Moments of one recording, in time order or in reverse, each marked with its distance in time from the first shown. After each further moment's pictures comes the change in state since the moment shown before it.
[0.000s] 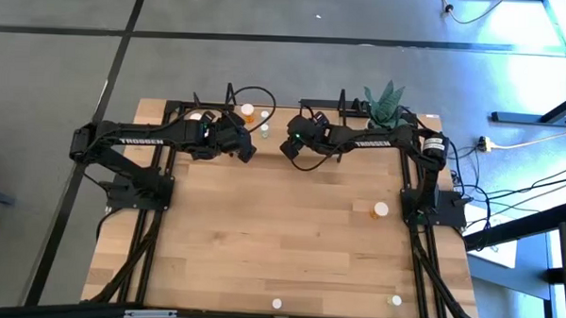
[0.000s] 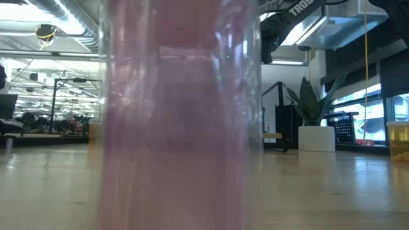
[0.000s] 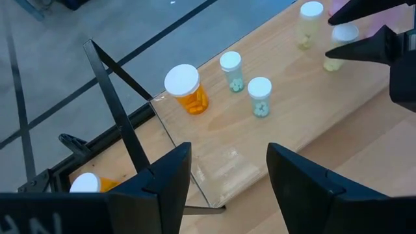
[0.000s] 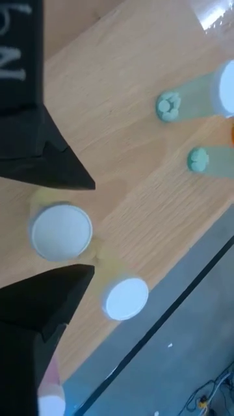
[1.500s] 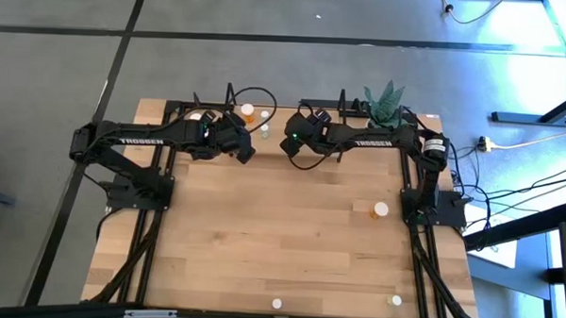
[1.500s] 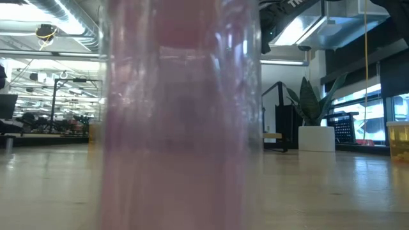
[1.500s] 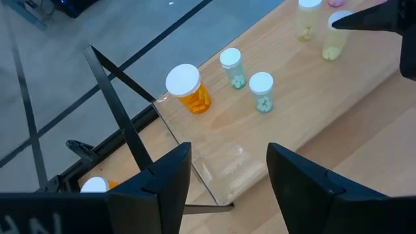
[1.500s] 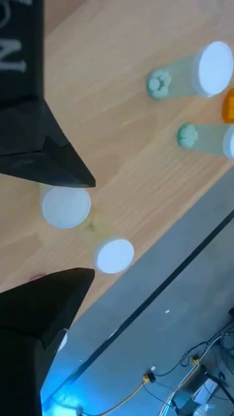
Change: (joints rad) left arm 0.000 0.000 0.000 -0.010 0.001 0.054; right arm 0.026 -0.006 0.085 -0.139 0.119 -0.004
